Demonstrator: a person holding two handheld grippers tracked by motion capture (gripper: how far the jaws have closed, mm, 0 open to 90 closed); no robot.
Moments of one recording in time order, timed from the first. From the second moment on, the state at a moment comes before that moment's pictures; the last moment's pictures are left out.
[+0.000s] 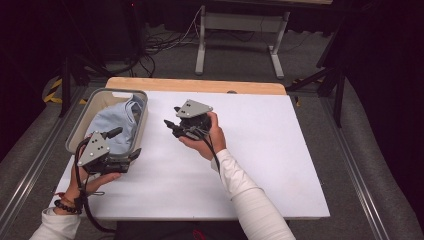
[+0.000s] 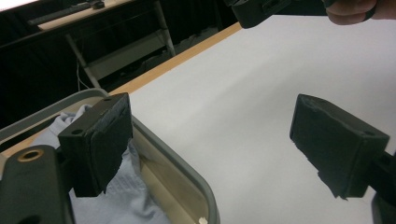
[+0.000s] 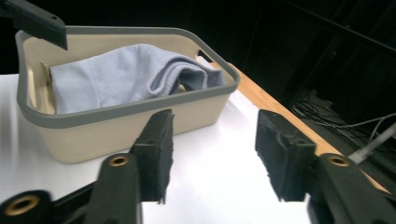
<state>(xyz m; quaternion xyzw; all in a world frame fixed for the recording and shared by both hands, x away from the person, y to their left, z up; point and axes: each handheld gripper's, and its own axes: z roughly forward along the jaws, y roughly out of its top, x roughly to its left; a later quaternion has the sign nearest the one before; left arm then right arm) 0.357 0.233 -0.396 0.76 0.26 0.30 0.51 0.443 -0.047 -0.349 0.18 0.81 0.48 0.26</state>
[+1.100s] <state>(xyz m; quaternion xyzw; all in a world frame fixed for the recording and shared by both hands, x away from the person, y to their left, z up) 0.339 0.211 -0.389 0.77 0.22 0.30 0.52 0.410 -0.116 -0.345 0.22 0.80 0.44 0.35</state>
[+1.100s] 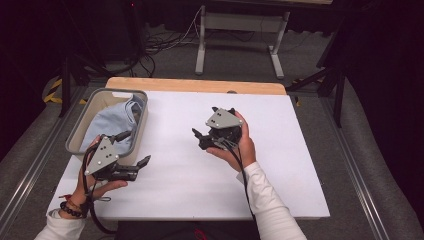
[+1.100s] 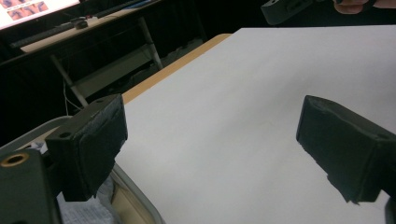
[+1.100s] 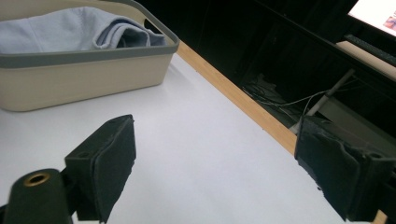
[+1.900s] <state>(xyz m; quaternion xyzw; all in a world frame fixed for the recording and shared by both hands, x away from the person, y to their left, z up) 0.328 0.187 -0.409 0.78 0.19 0.29 0.52 0.380 -0.176 -0.352 0.25 0.79 0.40 0.38</state>
